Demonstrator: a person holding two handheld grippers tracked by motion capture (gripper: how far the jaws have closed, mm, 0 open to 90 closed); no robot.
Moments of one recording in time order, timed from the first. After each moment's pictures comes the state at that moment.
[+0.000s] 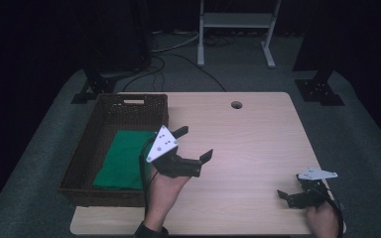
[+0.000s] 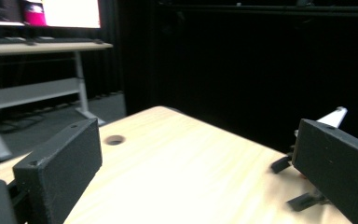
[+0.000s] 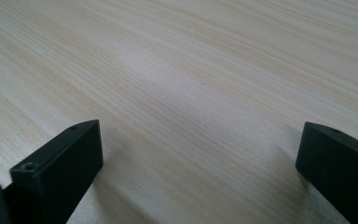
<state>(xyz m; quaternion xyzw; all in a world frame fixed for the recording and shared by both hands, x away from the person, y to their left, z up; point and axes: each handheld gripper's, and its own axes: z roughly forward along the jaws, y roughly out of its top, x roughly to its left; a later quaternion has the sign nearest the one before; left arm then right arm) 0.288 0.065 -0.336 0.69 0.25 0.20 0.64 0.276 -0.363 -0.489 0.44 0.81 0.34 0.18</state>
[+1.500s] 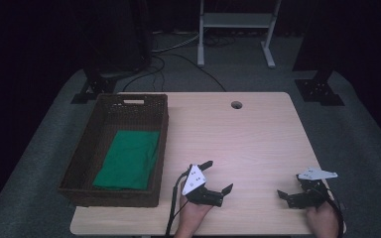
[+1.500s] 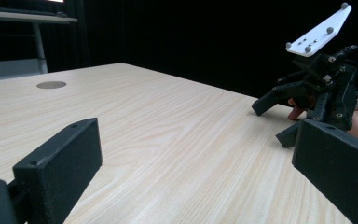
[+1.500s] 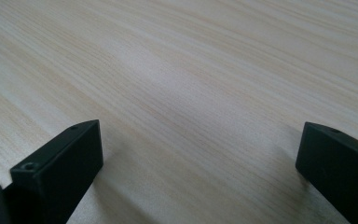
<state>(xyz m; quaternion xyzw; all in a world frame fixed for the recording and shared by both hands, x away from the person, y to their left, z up) 0.284 0.013 -0.483 0.71 0.24 0.17 0.65 0.276 -0.363 -0.489 0.44 0.81 0.34 0.18</state>
